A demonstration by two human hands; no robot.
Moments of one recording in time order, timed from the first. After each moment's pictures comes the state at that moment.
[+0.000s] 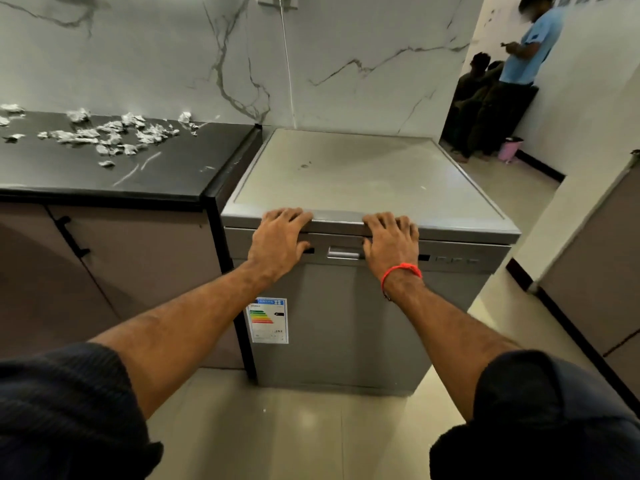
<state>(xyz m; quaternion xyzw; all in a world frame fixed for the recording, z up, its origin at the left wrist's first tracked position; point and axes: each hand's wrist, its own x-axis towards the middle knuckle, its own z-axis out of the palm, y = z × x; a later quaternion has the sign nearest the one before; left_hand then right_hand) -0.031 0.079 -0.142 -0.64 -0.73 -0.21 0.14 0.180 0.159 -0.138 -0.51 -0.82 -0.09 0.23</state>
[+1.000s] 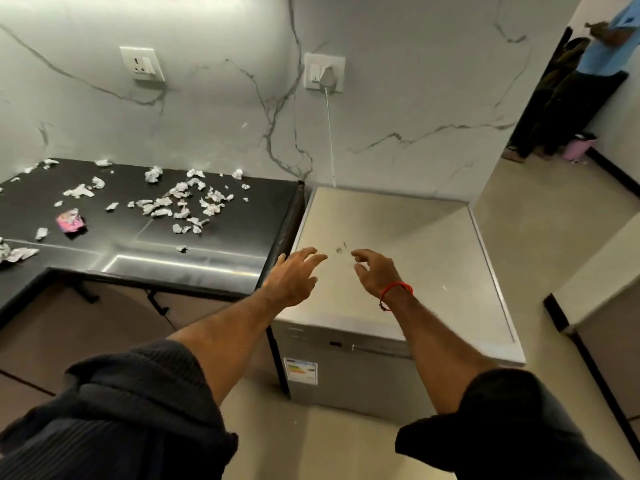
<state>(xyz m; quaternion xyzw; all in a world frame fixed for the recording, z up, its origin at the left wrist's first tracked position) -0.100 0.119 0.069 -0.64 -0.76 -0.09 -0.06 0.078 0.236 0.068 -0.44 -0.81 0.33 0.20</state>
